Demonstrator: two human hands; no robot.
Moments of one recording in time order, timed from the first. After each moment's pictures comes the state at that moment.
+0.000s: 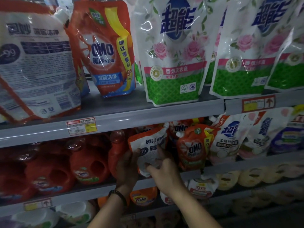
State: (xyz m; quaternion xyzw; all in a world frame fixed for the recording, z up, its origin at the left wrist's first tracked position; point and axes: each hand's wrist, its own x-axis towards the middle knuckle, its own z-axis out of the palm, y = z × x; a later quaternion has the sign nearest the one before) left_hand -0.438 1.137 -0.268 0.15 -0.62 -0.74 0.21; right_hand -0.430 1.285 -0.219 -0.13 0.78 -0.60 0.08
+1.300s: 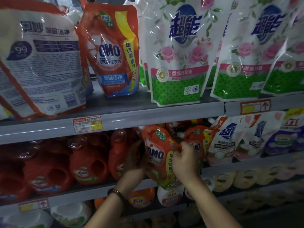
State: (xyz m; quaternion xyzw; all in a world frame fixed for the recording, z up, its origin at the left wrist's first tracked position) left_hand -0.418 1.148 -0.230 0.12 -0.74 -0.66 0.10; right_hand -0.449 1.320 -0.203 -0.05 0.84 -0.52 -0.13
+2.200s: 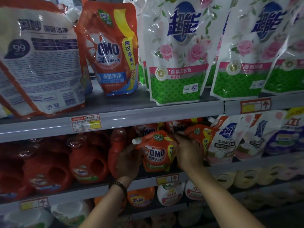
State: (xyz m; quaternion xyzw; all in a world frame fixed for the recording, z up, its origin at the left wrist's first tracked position) left_hand -0.447 1.123 -0.258 0.16 -0.85 -0.47 0.18; right_hand -0.483 1.337 -0.200 -0.18 0.93 -0.28 -0.18
